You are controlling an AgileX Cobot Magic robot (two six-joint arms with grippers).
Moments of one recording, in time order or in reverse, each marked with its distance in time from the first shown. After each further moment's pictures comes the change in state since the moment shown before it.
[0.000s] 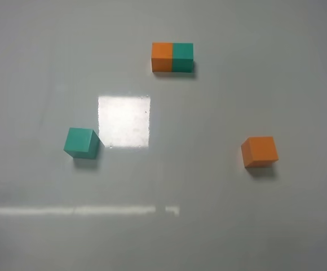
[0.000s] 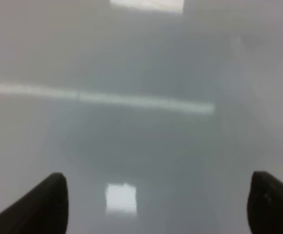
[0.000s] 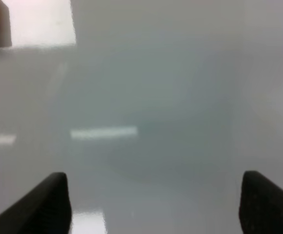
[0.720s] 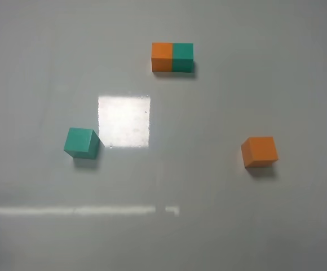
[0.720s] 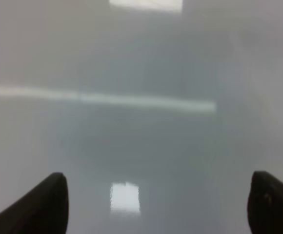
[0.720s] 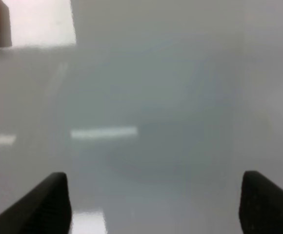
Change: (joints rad) left arm 0.000 0.003 -0.002 -0.010 0.004 0.042; right arm 0.000 0.000 0.000 0.000 0.000 0.001
